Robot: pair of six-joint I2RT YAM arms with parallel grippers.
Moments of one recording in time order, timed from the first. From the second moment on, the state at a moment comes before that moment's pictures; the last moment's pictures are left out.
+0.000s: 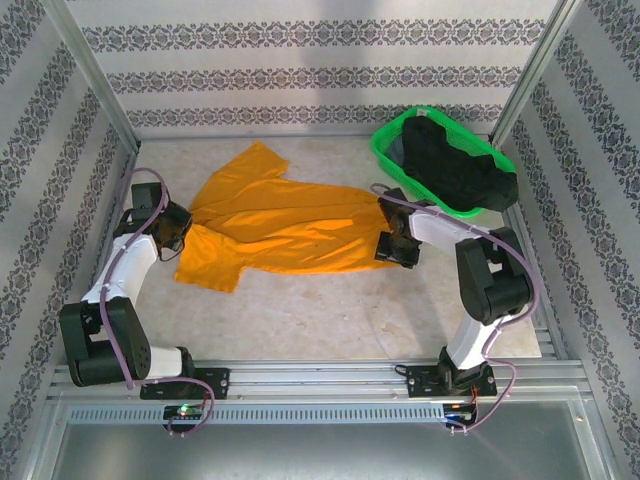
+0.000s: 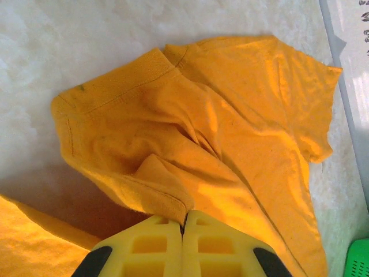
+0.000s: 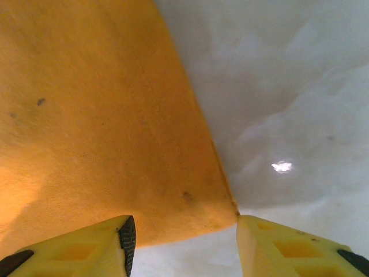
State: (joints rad) left arm 0.19 1.35 0.92 -0.45 0.14 -0.95; right arm 0.32 1.77 1.09 -0.79 -0.02 0.63
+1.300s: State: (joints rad) left arm 0.17 1.25 0.92 -0.37 0.26 -1.06; right arm 0.21 1.99 1.69 -0.79 -0.07 0.47
